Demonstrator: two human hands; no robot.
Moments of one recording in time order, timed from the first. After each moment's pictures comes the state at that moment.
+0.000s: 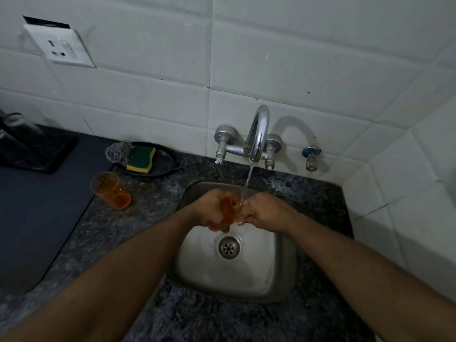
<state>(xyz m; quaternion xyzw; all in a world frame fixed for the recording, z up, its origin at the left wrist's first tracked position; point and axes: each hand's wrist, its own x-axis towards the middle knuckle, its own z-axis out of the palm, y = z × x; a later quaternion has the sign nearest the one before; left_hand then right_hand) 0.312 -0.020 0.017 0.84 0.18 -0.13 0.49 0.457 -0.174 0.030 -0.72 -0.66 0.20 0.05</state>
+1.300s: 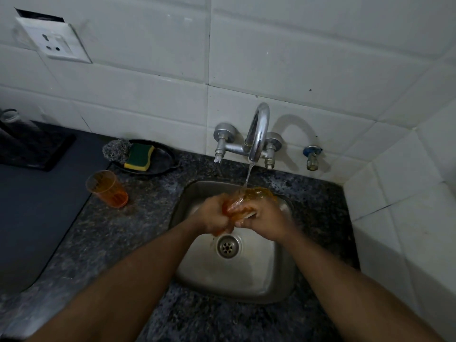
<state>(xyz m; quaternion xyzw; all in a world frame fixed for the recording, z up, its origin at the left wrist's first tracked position) 0.312 -0.040 0.002 0.80 0.28 -0.10 0.52 0.442 -0.195 -0.002 -0.77 -0.45 0.32 0.33</state>
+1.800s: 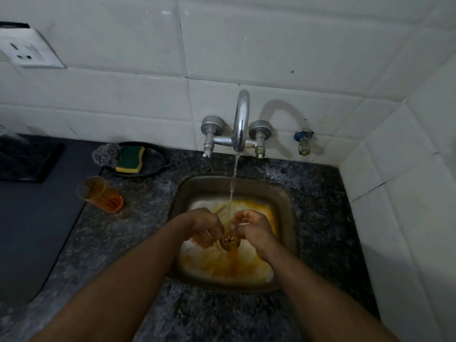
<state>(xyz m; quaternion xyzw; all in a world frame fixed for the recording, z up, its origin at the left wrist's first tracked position) 0.307 -0.041 -0.008 0.67 0.39 -0.35 0.52 0.387 -0.209 -0.047 -0.76 -0.05 0.40 0.50</state>
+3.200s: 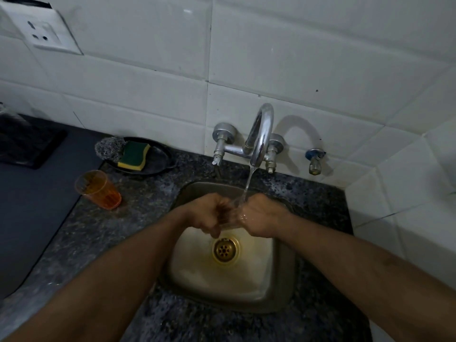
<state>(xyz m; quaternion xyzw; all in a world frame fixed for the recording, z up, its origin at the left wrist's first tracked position) 0.326 0.002 -0.012 0.84 0.10 -0.18 0.50 0.445 -0.154 0.042 -0.69 -0.69 0.09 -0.21</state>
